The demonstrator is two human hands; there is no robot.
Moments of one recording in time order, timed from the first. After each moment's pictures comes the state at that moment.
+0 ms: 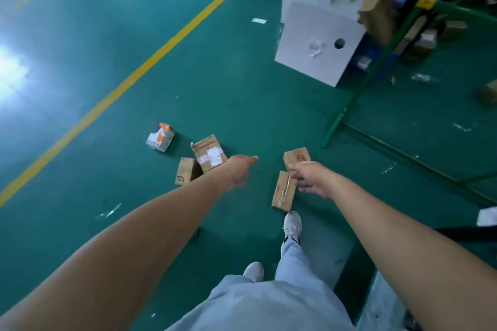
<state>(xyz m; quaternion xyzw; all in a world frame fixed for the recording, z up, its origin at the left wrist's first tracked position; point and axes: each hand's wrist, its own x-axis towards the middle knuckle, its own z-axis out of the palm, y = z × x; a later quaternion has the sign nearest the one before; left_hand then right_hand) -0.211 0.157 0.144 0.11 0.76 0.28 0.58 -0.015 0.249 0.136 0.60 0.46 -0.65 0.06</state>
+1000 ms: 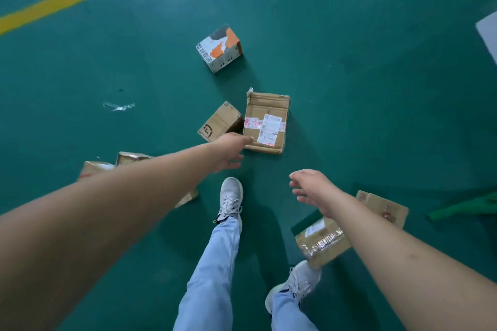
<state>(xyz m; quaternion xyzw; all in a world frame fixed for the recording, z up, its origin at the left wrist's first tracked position) -0.515 0.227 -0.233 -0.20 0.75 0.34 0.53 -0.352 0.386 -0.251 0.50 0.55 -0.59 0.32</state>
